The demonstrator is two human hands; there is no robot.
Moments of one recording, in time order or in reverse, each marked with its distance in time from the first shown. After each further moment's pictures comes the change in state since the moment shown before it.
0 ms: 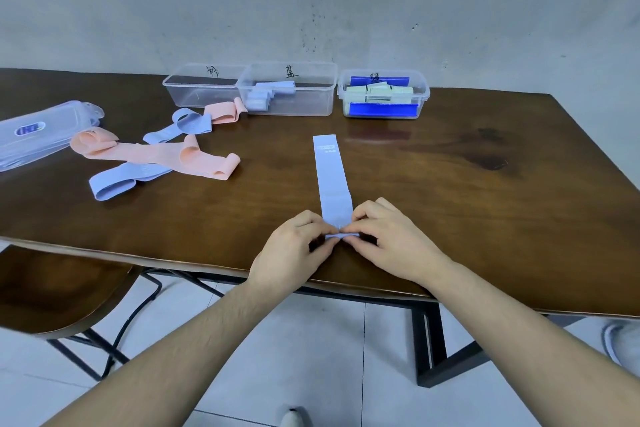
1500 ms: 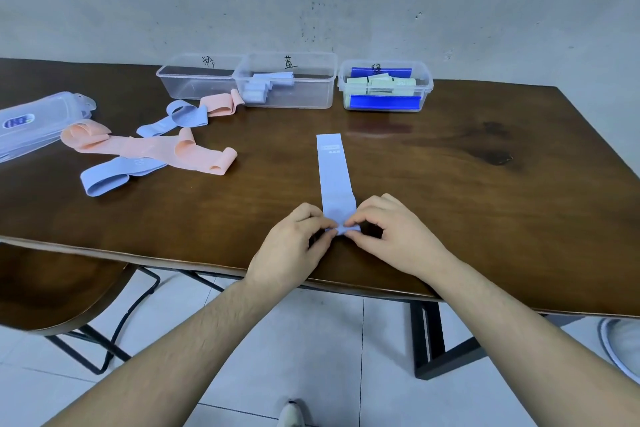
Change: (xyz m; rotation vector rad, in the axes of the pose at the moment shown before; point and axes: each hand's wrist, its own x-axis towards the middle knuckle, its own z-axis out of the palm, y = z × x) left_hand 0.003 -0.001 -0.001 0.021 -0.026 -0.052; right_hand 0.003 0.004 0.001 0.132 0.051 0.096
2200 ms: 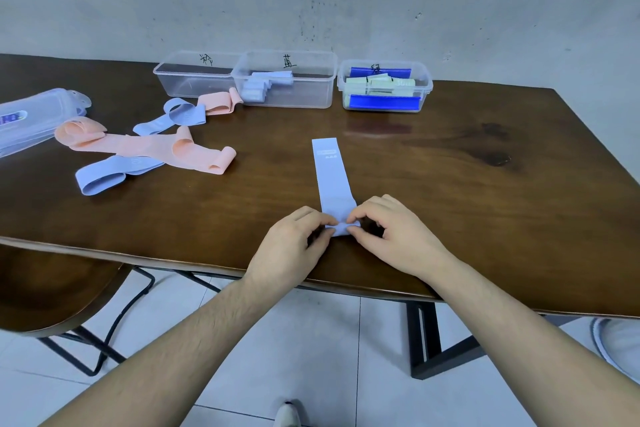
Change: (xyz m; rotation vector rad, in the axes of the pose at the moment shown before) left_hand 0.001 -0.003 -0.001 -0.004 0.013 0.011; right_hand -0.001 -0.003 -0.001 0.011 0.005 0.018
